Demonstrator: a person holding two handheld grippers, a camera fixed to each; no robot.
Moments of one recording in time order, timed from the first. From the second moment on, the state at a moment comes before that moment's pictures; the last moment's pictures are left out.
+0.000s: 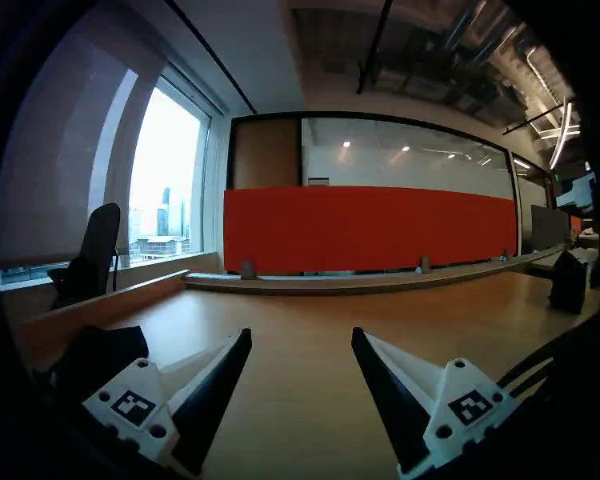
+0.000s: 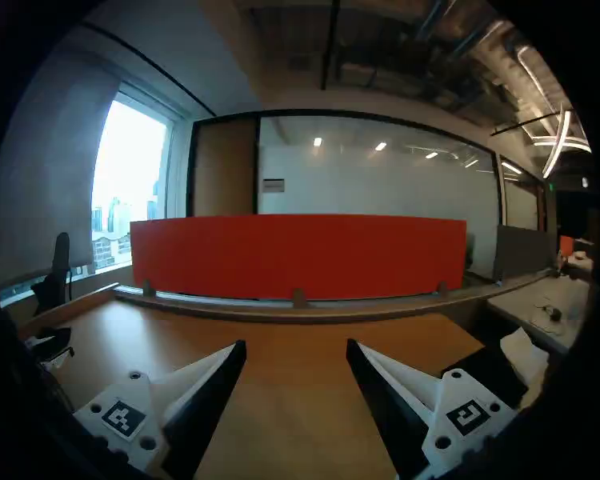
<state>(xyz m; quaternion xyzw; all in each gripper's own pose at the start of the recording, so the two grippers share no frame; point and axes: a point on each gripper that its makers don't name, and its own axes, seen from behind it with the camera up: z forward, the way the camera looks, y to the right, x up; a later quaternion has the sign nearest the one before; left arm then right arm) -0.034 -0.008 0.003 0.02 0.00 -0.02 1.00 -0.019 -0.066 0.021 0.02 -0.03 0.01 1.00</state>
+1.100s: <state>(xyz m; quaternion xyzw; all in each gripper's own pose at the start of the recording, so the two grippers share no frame) -0.042 -0.005 0.004 0.02 0.00 -0.02 1.00 -0.069 0.011 0.020 -0.01 0.03 0.04 1.00</state>
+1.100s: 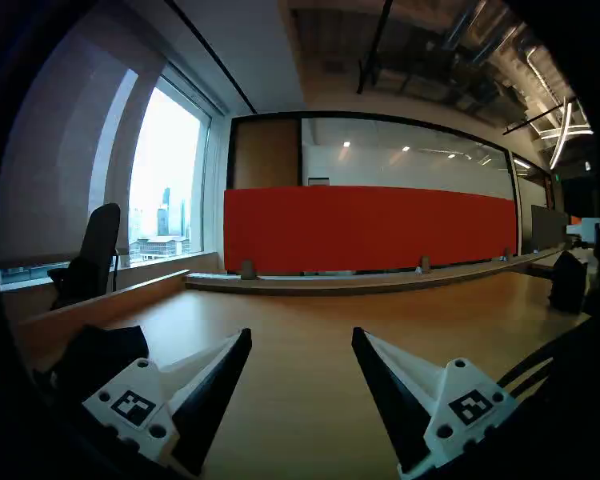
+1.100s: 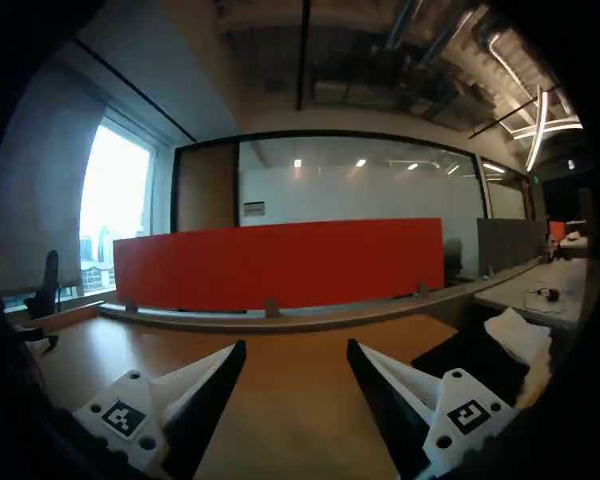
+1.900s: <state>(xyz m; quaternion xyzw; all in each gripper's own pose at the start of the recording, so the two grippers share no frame) -0.043 -0.004 0.005 0.02 0.00 -0.02 1.00 -0.134 0.022 0.026 -0.01 0.02 0.02 1.00</state>
